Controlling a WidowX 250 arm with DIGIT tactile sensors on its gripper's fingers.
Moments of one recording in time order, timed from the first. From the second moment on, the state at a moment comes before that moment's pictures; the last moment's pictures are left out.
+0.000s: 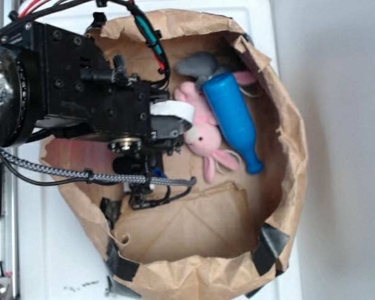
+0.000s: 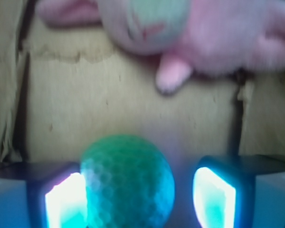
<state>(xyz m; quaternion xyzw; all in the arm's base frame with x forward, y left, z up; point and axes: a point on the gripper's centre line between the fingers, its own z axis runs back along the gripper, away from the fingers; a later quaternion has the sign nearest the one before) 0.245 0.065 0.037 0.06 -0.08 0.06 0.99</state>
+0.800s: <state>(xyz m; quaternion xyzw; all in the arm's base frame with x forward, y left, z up) 0.224 0.047 0.103 -0.02 -0.03 0.10 0.99</state>
